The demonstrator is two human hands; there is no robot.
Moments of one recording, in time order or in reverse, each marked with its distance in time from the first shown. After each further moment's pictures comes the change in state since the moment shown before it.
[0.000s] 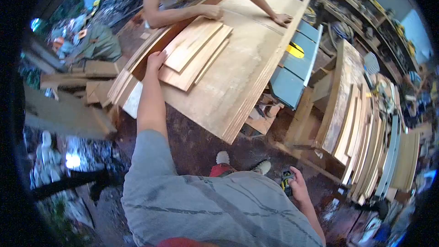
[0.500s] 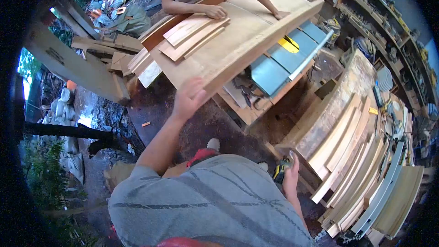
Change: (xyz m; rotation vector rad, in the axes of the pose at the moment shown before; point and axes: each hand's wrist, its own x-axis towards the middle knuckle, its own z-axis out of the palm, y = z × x) left_hand -0.474 0.212 0.122 0.135 0.102 0.710; right_hand 0.041 0.039 -0.165 0.358 0.043 -0.153
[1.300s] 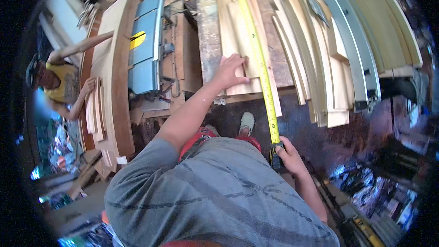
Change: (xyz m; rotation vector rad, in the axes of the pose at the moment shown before) left_hand -0.076 0.273 0.438 -0.059 -1.102 0.553; right_hand -0.200 0.030 -0.165 -0.108 0.311 0.273
